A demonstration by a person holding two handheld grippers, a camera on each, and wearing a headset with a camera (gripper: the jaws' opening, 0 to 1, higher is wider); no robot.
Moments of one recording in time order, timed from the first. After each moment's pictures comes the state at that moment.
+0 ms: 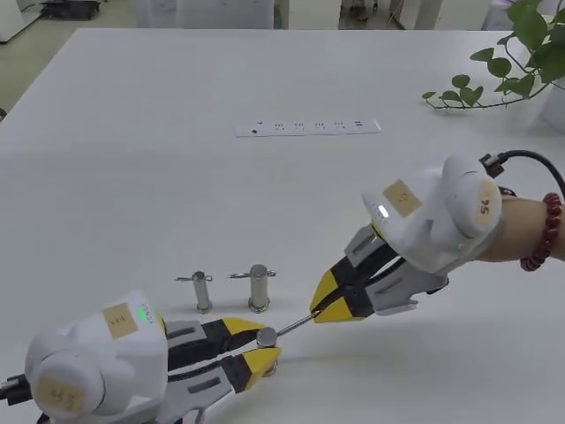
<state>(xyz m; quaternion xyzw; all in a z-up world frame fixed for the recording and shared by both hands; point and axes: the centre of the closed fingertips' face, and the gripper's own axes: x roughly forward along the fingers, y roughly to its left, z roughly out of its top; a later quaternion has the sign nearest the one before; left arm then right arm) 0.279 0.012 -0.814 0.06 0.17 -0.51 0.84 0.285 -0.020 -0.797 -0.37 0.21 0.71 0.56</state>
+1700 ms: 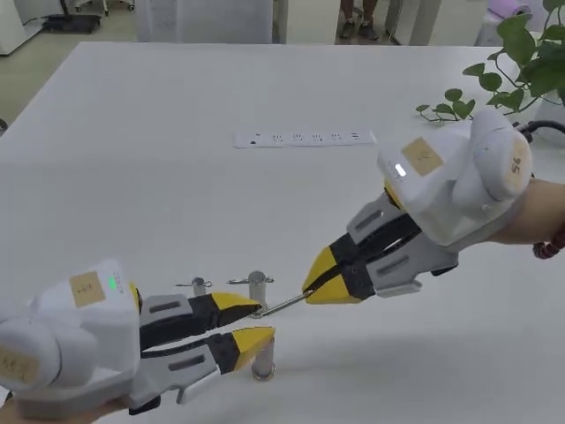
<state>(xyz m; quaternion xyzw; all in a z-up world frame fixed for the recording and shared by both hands) 0.280 0.016 -0.767 0.06 0.13 -0.53 0.84 0.280 -0.009 -0.751 -0.34 0.19 0.70 0.60</state>
